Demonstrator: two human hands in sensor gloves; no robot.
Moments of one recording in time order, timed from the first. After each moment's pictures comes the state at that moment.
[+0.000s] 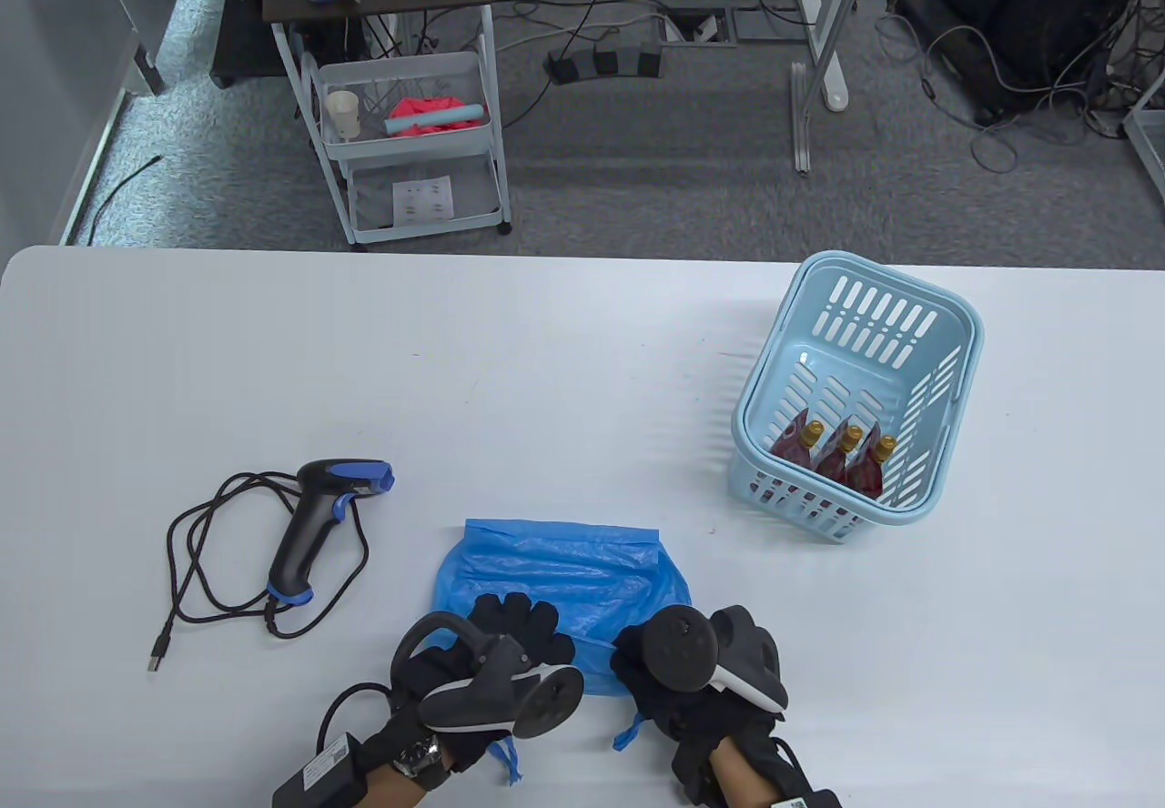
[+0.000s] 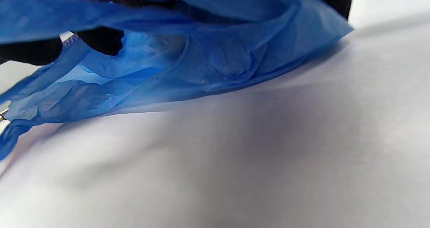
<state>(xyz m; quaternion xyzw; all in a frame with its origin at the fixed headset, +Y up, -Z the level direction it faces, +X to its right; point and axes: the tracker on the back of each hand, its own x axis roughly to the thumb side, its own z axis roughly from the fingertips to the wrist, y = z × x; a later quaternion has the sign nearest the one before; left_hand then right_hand) -0.091 -0.736 -0.145 -0.07 -0.32 -0.07 0.94 0.095 -0.776 -0.162 0.18 0.18 0.95 0.19</state>
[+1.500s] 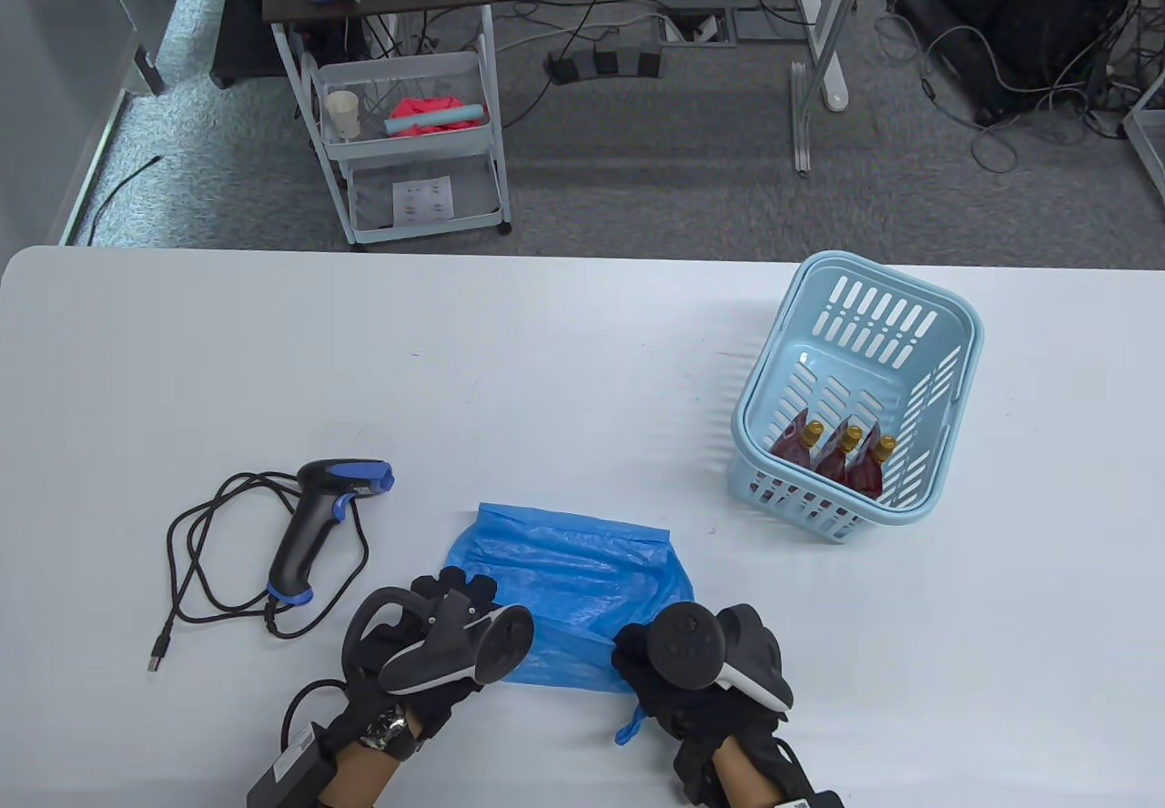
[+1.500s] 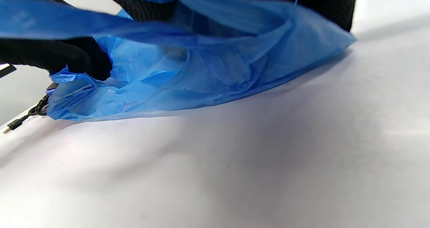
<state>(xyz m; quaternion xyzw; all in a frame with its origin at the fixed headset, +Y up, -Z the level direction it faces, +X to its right) -0.133 -0.739 -0.173 -0.11 -0.20 -0.07 0.97 0.098 -0.775 -0.162 0.17 0.18 0.94 0.21</state>
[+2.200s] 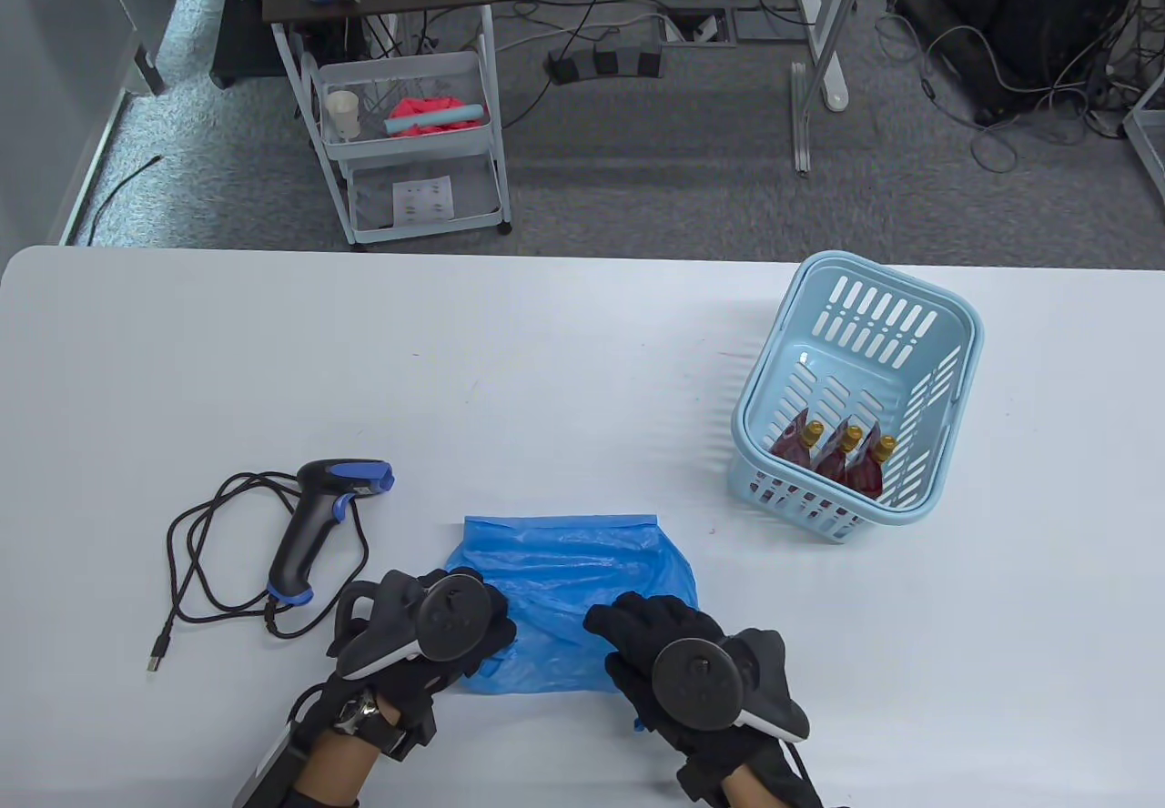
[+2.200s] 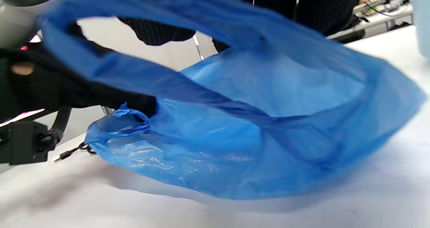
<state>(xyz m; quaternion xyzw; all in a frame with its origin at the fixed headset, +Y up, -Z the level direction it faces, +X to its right) -0.159 -0.738 -0.183 -0.10 -0.19 0.09 0.97 0.086 -0.722 -0.137 0.26 0.05 0.94 0.19</state>
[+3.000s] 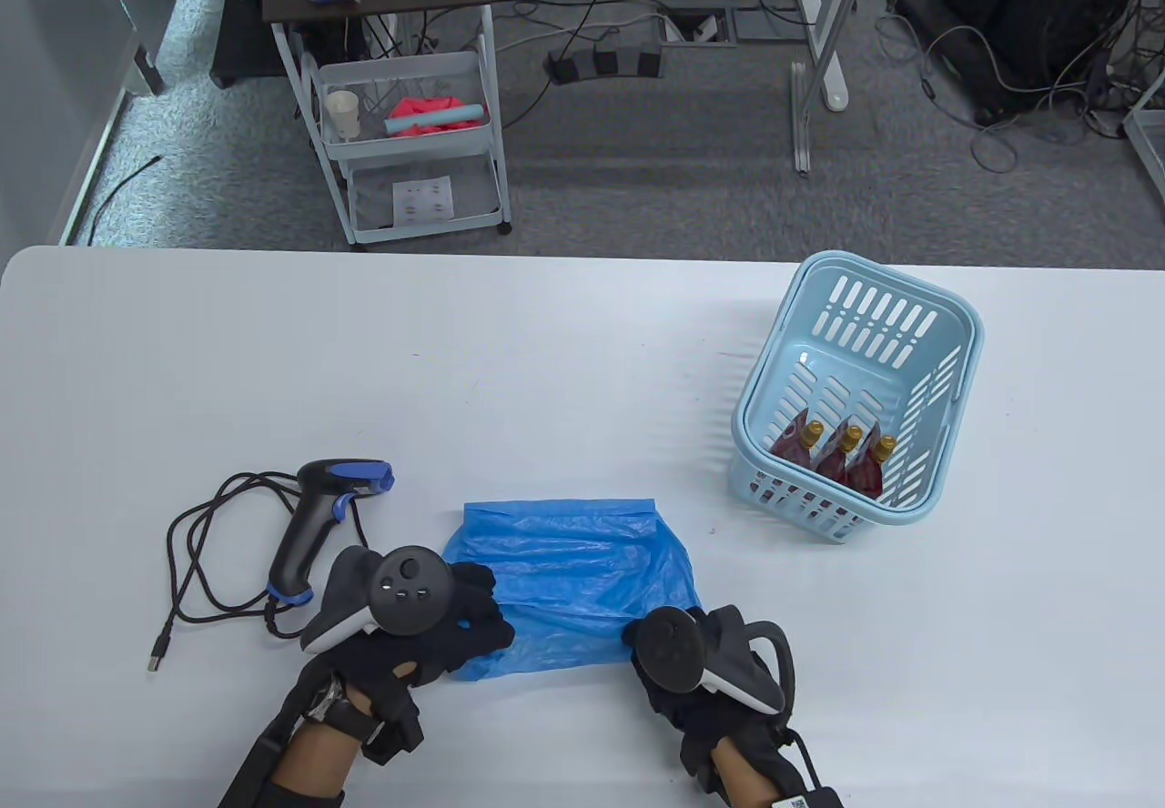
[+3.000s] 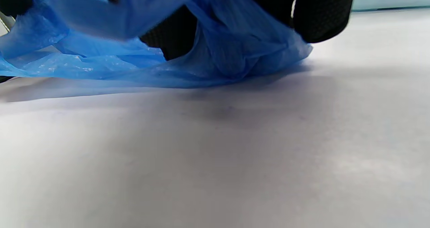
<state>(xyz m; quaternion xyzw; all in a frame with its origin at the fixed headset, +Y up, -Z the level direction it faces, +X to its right) -0.187 -0.724 -0.194 -0.17 -0.22 0.26 0.92 0.095 -0.770 -0.163 0.16 0.14 0.97 0.11</state>
